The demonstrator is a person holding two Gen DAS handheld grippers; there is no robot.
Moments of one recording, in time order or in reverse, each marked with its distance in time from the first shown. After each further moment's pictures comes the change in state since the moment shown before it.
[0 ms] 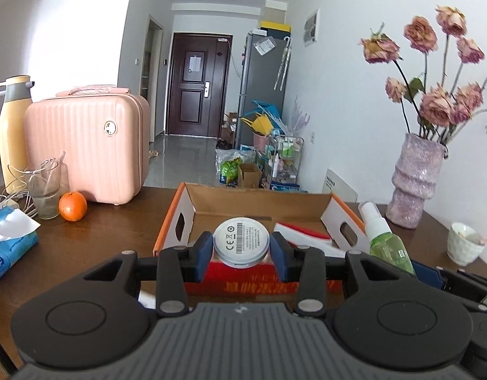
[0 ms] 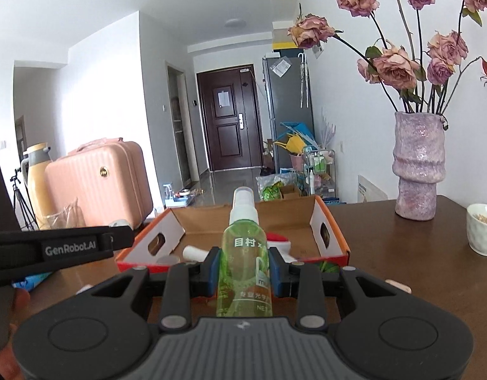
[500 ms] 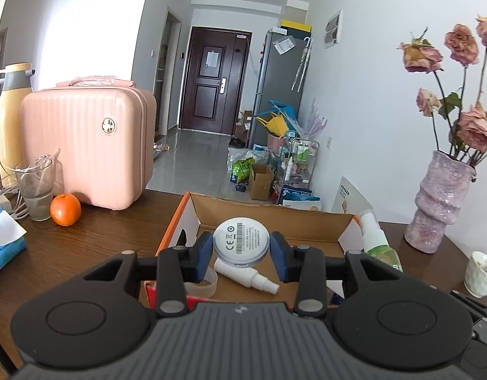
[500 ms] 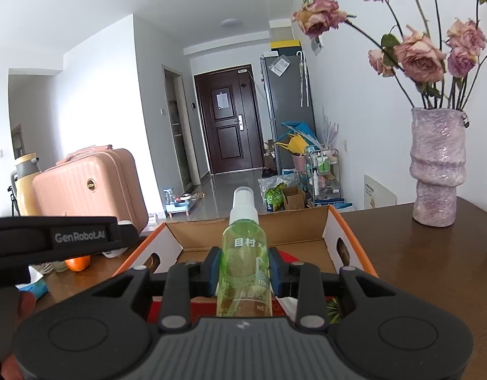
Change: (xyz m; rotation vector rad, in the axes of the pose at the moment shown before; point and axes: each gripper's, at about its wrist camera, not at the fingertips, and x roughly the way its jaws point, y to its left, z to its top) left arm 0.059 0.006 0.026 -0.062 0.015 0.044; right arm 0.064 0.002 0.018 0.030 0.006 0.007
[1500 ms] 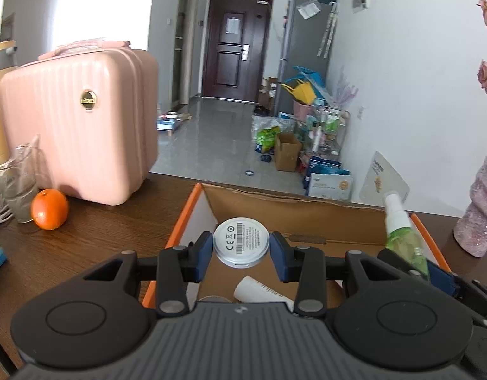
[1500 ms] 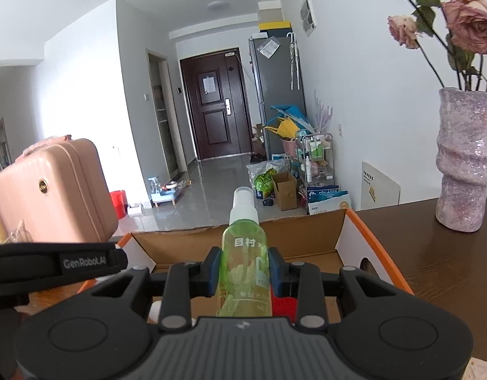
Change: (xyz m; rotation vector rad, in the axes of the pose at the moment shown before) left arm 0.114 0.009 0.024 0.005 0.142 0.092; right arm 0.114 0.002 0.020 0.001 0.081 -0.052
